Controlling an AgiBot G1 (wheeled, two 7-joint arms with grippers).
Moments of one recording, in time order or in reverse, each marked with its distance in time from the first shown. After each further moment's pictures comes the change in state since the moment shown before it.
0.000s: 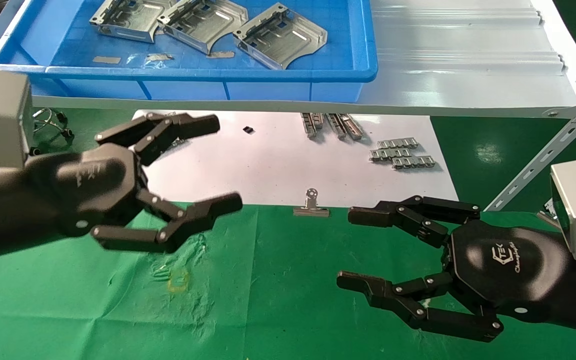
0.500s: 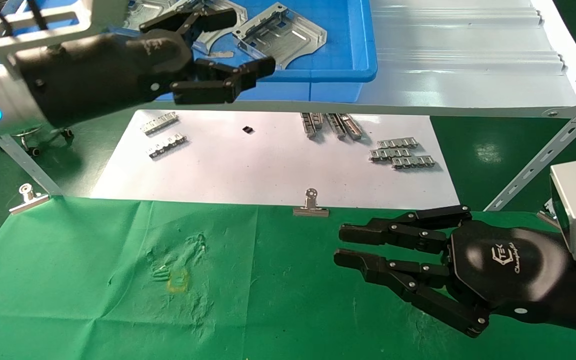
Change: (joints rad) left arm -0.359 0.228 0.114 0.344 0.238 -0.142 0.045; right arm 0.000 0.000 0.000 0.000 0.000 0.000 0.000
